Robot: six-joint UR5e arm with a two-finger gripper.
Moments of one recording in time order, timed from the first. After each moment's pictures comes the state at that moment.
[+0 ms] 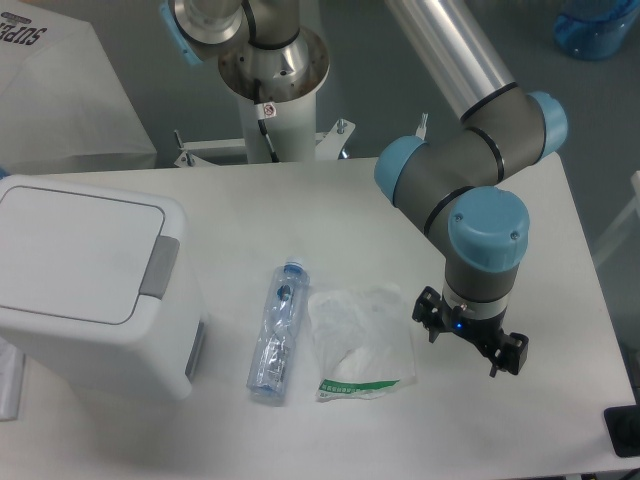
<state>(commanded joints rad) 2.56 -2.16 -1.29 -1.09 1.59 1.19</state>
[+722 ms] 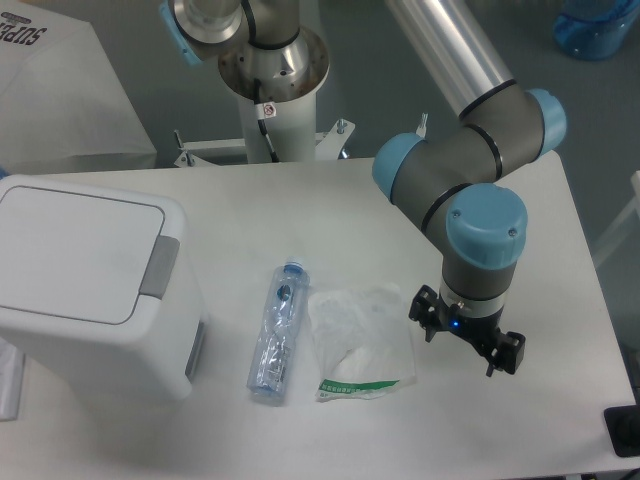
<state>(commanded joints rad) 2.53 -2.12 -1.33 -1.10 1.55 1.11</state>
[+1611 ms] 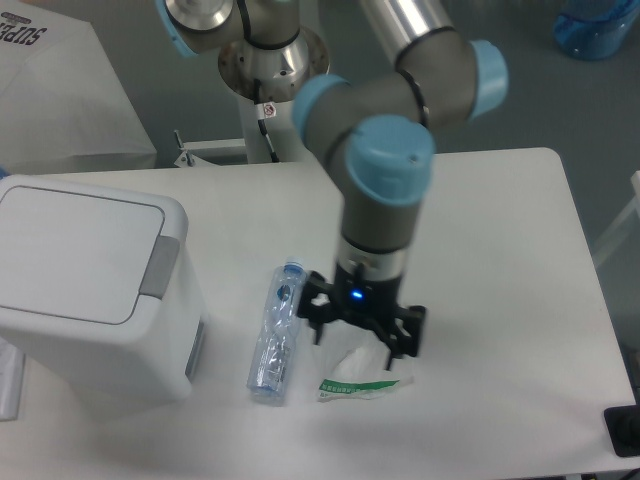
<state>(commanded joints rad) 2.37 -1.91 -1.36 -1.10 1.28 0.62</state>
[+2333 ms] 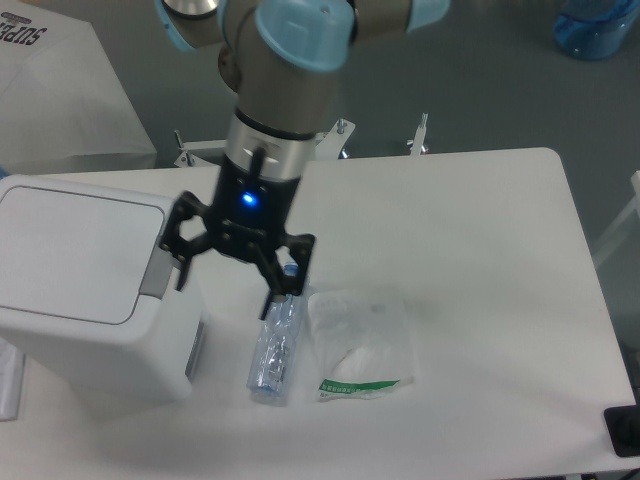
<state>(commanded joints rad) 2.32 -1.76 -1.46 -1.08 1.08 0.48</state>
